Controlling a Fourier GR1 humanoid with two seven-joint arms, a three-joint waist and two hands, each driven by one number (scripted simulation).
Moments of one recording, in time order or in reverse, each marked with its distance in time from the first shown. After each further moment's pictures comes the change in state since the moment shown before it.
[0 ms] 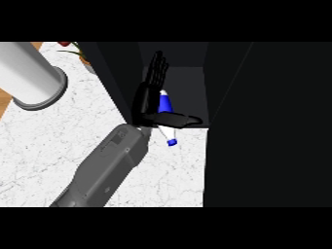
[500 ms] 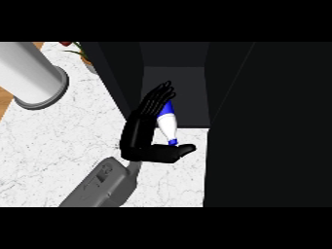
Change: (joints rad) left arm 0.294 0.075 -0.127 -0.418 -0.029 -0.005 0.074; right arm 0.026 -0.049 0.008 -0.011 0.020 0.040 -0.034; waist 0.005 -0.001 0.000
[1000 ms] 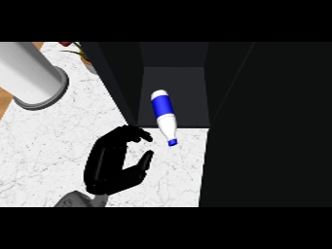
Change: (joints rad) left arm 0.274 0.170 -0.023 -0.301 0.007 -0.019 0.039; right arm 0.034 -0.134 0.100 -0.043 0.114 0.144 -0.024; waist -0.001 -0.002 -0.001
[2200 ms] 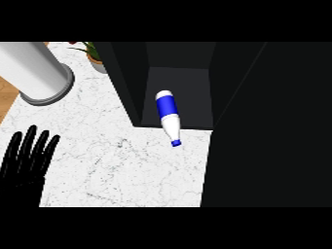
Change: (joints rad) left arm 0.414 0.298 0.260 -0.315 0.227 -0.205 -0.020; right arm -0.068 -0.135 0.303 -0.033 0.084 0.028 0.046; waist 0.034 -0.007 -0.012
